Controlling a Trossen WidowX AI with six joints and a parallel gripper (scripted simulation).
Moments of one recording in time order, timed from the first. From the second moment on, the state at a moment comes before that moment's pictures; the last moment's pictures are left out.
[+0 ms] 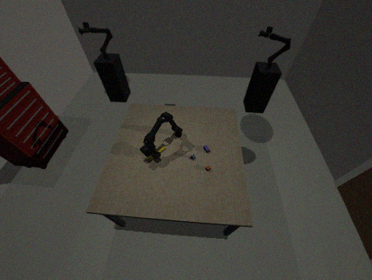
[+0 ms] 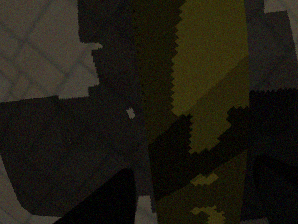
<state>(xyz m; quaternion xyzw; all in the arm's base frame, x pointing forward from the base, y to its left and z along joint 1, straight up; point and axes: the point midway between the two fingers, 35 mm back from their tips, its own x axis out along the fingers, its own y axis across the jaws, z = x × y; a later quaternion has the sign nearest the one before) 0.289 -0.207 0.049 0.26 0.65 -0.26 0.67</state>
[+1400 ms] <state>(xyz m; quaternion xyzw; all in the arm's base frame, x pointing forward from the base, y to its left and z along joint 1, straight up) 0.290 -0.207 0.119 0.26 0.65 -0.26 0.66</state>
